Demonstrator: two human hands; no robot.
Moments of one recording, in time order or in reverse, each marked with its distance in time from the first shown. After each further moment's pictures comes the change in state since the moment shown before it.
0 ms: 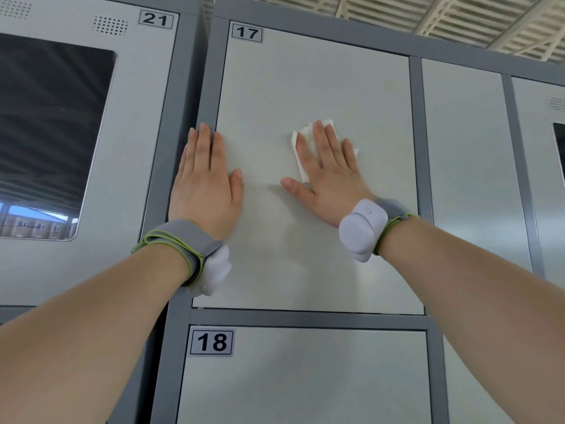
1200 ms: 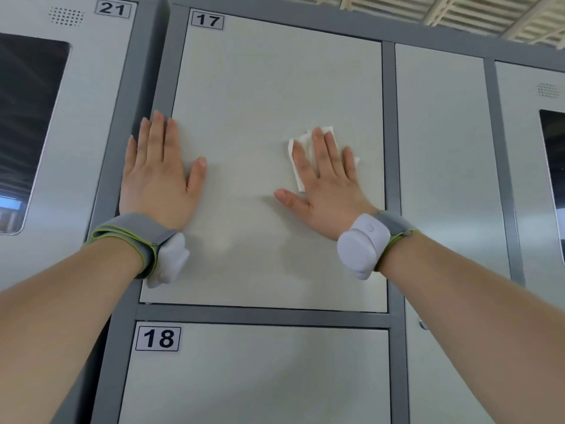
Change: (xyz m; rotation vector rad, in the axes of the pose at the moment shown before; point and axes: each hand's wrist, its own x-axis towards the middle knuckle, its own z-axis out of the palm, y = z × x) left_hand 0.001 0.008 0.002 0.156 -0.019 -0.077; right_hand -0.036 0.041 0.003 0.038 -0.053 0.010
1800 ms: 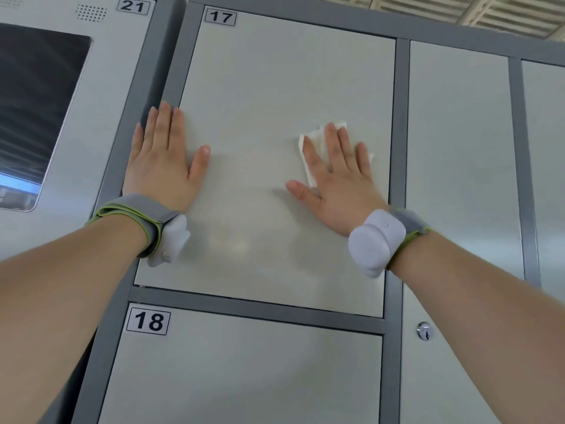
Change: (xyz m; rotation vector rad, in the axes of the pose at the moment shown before) left_hand 0.003 0.002 0.003 0.070 0.021 -0.039; right_hand -0.001 0.019 -0.001 0.017 0.021 -0.043
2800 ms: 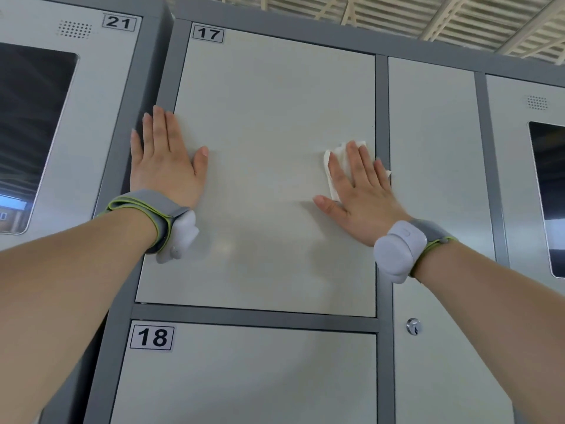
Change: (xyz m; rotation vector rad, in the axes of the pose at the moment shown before) left_hand 0.022 0.013 -0.001 0.019 -0.040 -0.060; right_hand -0.017 0.036 0.000 -0.061 -0.028 0.083
